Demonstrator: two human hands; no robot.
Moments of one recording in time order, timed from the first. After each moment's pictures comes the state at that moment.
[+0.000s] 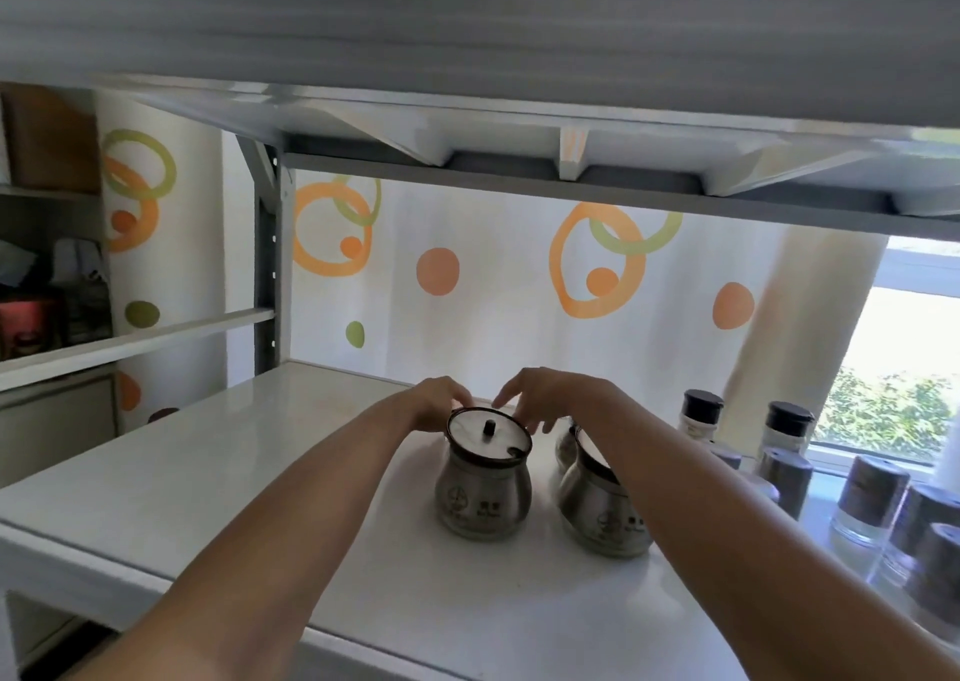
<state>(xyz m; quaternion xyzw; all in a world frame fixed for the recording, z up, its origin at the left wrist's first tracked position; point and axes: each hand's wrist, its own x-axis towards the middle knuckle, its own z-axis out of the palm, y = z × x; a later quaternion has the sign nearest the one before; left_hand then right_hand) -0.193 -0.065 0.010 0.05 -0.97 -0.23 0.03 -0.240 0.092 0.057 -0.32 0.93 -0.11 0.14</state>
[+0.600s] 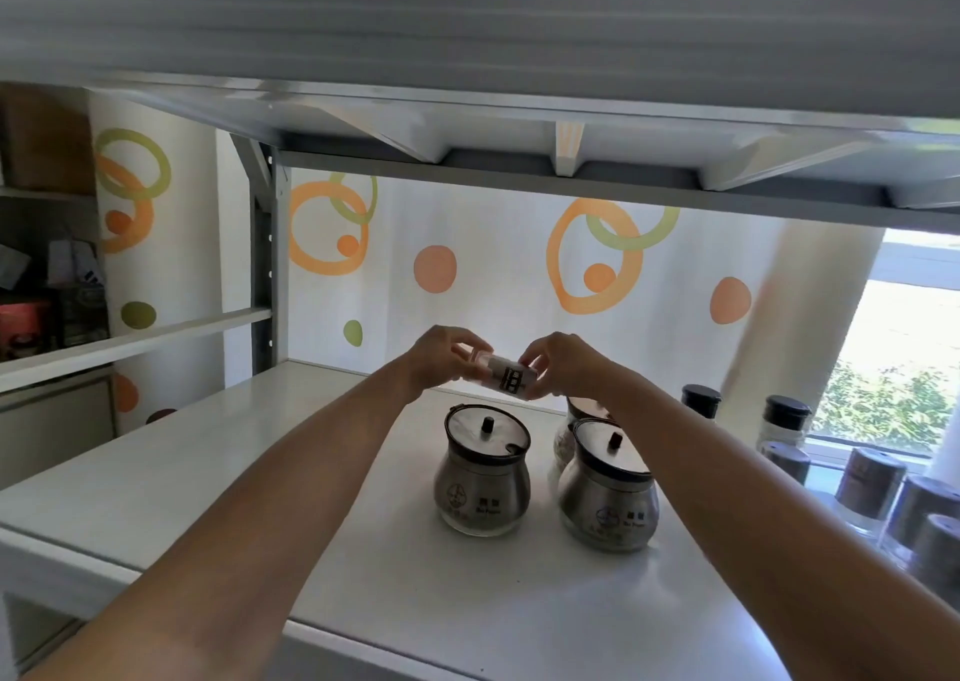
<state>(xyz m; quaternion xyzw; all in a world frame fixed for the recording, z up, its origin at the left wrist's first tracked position) -0.183 -0.056 0.045 0.01 -0.87 -0.47 0.17 -0.256 0.116 0.066 -0.35 0.91 -0.22 -0.01</state>
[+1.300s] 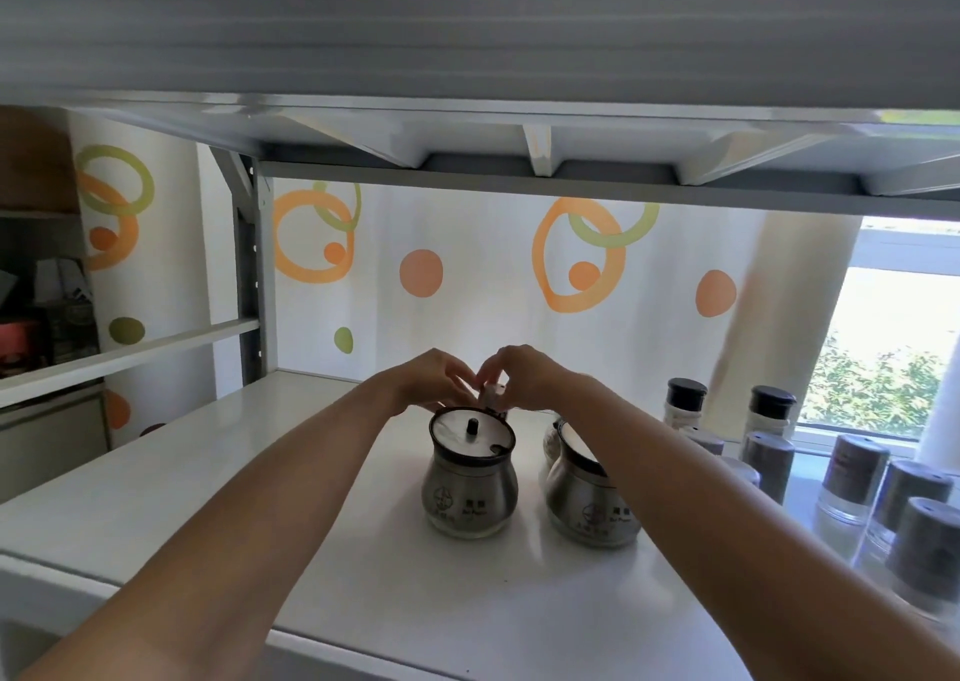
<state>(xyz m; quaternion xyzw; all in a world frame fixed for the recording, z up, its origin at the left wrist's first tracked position) -0.184 -0.051 0.039 0.03 -0.90 -0.44 0.03 -0.241 0.100 0.056 -0.42 0.89 -0.15 -0.05</state>
